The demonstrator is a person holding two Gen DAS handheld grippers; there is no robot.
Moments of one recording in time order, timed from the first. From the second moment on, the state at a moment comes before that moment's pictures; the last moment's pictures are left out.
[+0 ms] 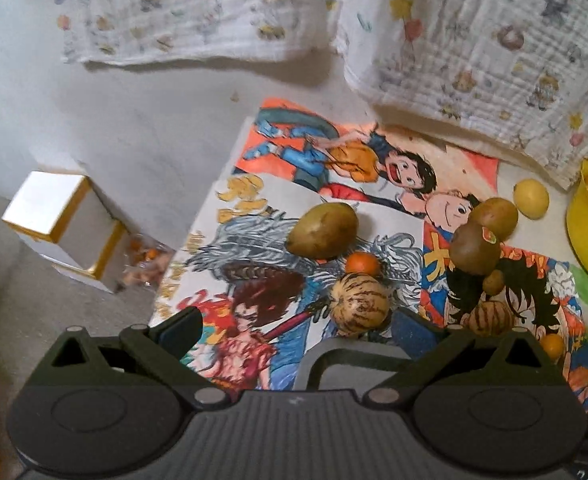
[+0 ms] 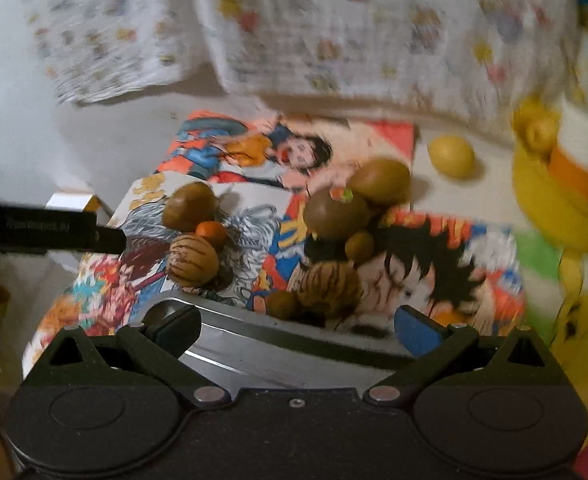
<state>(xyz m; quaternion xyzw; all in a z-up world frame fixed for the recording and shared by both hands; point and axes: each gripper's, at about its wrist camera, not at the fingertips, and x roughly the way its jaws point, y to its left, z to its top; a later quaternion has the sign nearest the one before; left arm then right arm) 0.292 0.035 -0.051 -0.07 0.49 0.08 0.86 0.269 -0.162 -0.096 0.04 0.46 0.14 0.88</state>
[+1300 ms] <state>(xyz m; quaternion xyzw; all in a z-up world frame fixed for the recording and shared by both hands) 0.385 0.038 -0.143 -0.11 0.60 -0.05 0.79 0.335 -0.112 -0.171 0.08 0.54 0.06 0.84</state>
